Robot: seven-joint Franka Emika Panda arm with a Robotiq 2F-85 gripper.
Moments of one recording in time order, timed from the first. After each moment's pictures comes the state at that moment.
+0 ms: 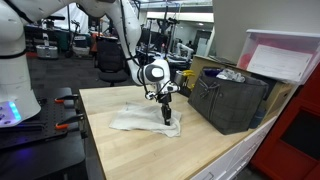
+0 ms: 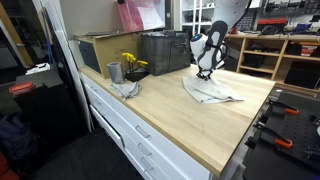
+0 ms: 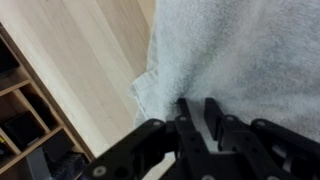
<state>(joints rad) 0.26 0.89 -0.59 -1.91 -0.20 2.76 0.51</state>
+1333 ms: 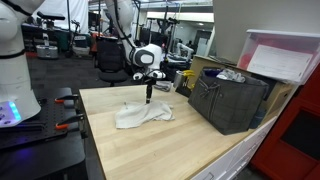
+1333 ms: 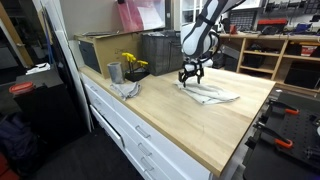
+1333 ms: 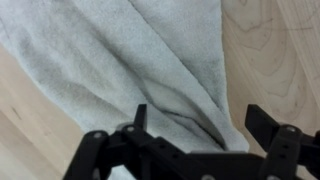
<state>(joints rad) 0.14 0.61 -0.21 -2.02 0.03 2.61 0.51</state>
